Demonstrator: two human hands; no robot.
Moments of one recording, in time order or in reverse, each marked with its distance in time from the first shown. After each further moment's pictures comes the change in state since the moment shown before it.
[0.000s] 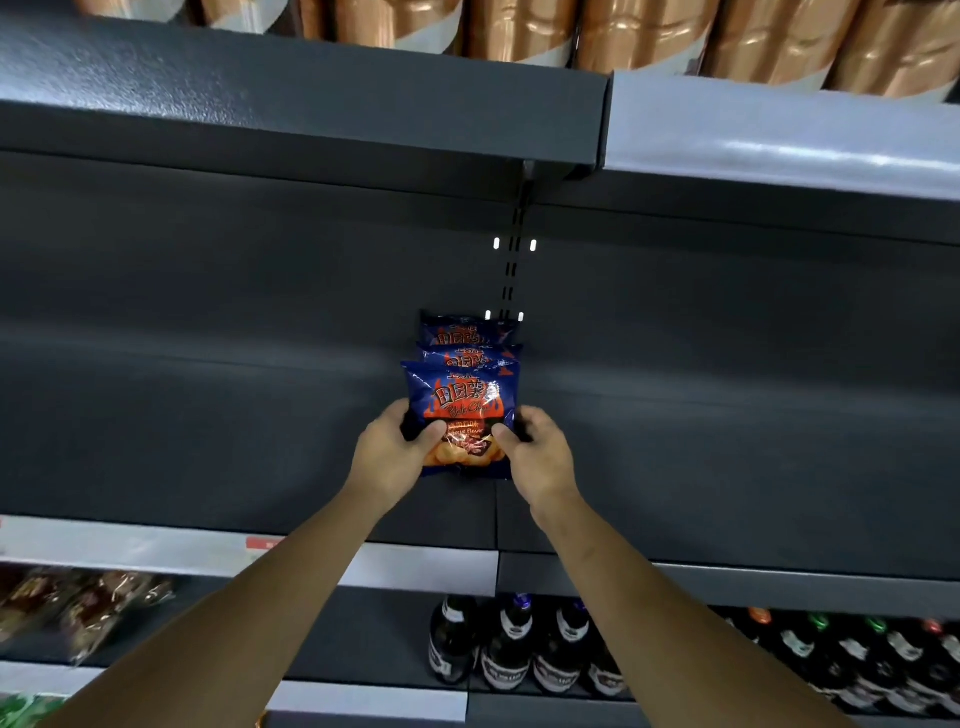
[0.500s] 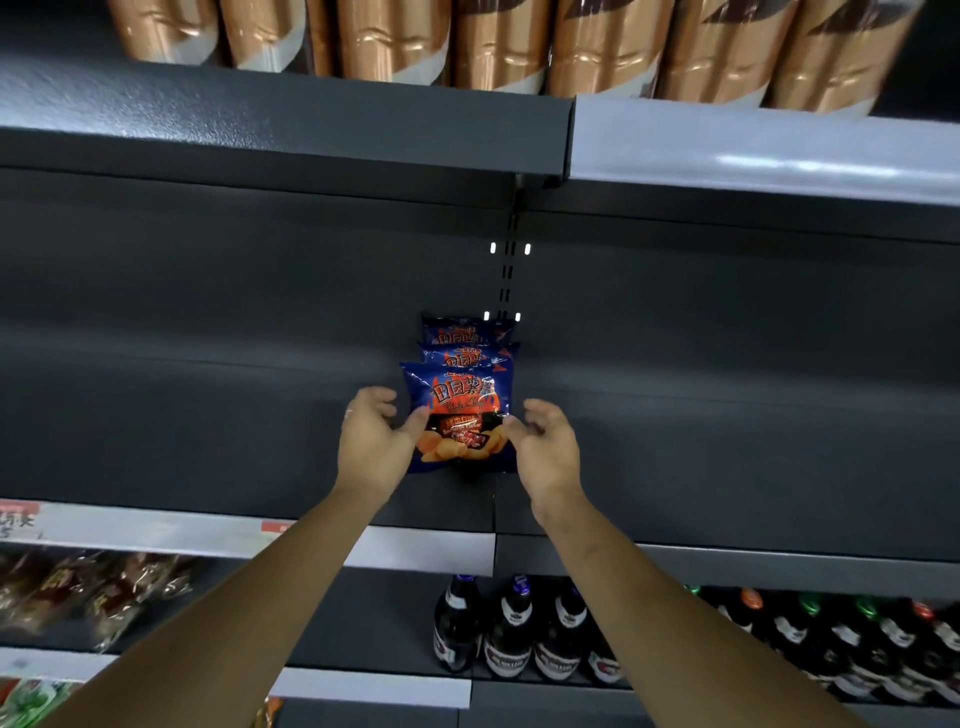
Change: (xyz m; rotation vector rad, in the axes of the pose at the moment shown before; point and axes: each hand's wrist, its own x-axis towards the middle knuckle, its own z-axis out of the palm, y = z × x) left_hand -0.022 0.020 -0.012 -0.022 0.268 -0.046; right_hand -0.026 -0.014 -0.013 0.140 0.084 0.001
